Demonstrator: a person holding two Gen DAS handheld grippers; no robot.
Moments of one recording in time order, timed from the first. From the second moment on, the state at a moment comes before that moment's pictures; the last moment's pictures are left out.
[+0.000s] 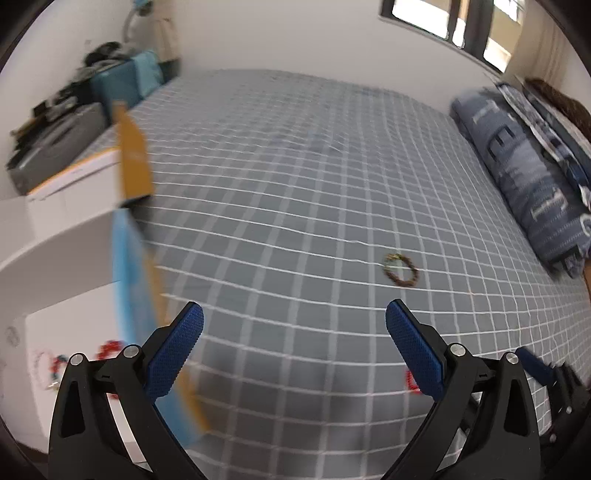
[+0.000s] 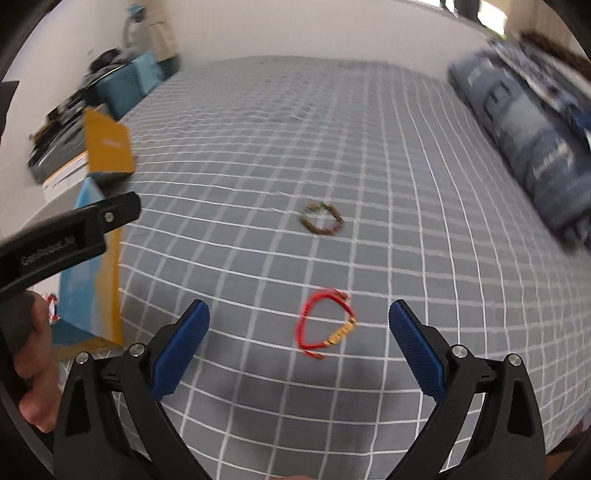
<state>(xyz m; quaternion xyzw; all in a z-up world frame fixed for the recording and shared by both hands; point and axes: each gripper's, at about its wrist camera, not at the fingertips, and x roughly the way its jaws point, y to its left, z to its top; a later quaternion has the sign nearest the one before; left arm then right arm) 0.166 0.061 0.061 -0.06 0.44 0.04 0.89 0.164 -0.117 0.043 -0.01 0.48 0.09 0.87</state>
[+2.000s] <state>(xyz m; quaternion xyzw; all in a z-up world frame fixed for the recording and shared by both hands) 0.326 -0.039 -0.079 -0.03 0.53 -0.01 0.84 0.201 -0.156 -0.074 0.01 0.54 0.06 0.84</state>
